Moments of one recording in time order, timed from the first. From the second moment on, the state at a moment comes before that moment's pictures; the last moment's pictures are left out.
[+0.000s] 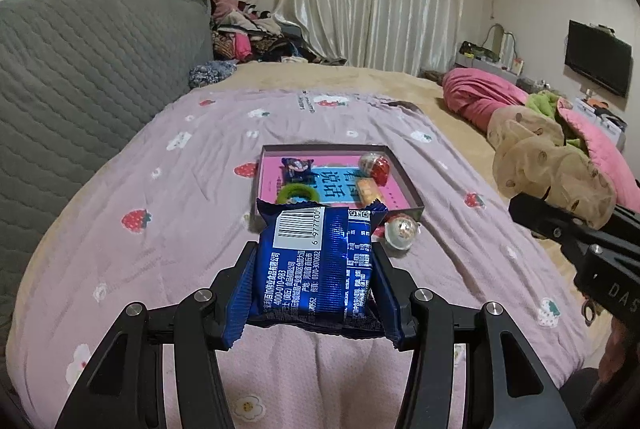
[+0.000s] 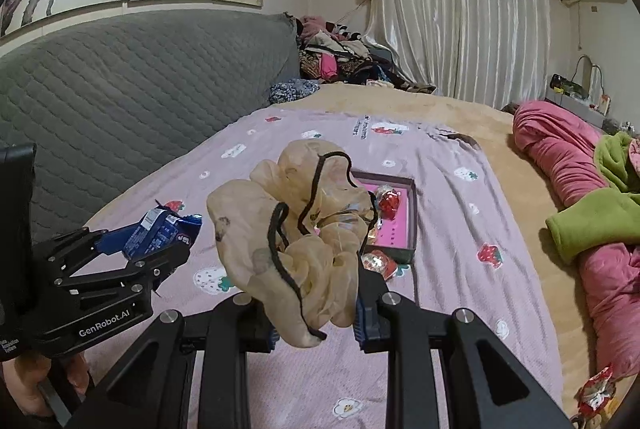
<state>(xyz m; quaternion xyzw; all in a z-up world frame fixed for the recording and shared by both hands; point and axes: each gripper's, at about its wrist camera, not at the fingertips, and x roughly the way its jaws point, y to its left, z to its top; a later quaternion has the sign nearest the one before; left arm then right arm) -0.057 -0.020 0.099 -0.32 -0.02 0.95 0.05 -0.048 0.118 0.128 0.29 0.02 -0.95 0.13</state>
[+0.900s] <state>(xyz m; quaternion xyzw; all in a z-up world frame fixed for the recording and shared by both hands) -0.101 -0.028 0.125 -0.30 -0.01 0.95 0.04 -0.085 0.106 0.150 0.29 0.04 -0.95 0.13</state>
